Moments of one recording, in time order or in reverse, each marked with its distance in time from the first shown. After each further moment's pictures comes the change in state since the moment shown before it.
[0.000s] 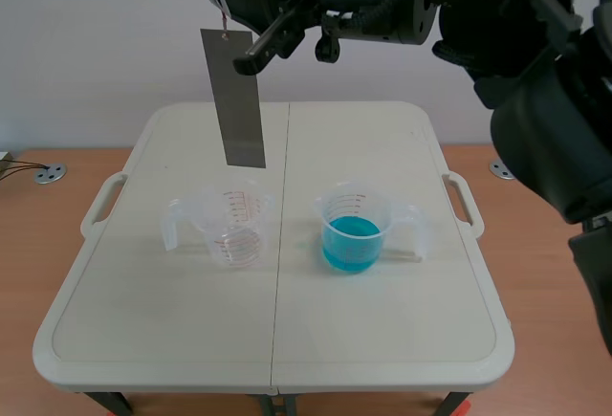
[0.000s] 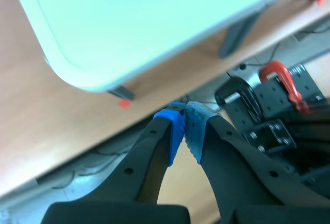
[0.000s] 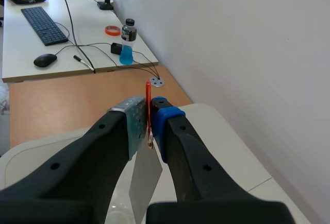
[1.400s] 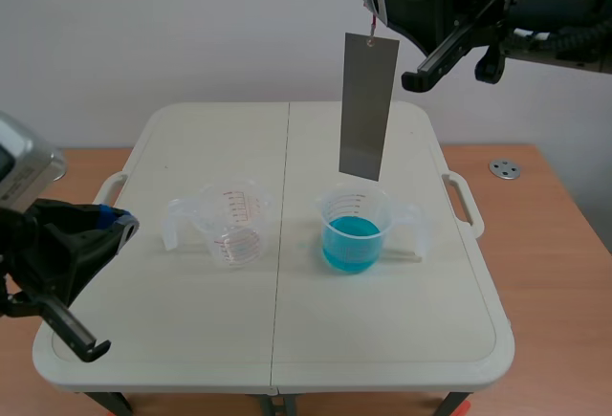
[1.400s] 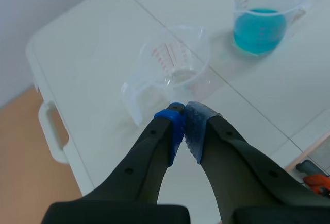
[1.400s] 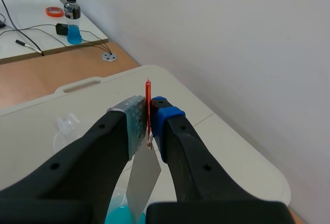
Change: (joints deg) left arm -34.6 -3.8 13.2 0.0 0.0 -1.2 6.6; right arm -17.1 7.8 20.9 16.1 5.2 2.5 -4.9
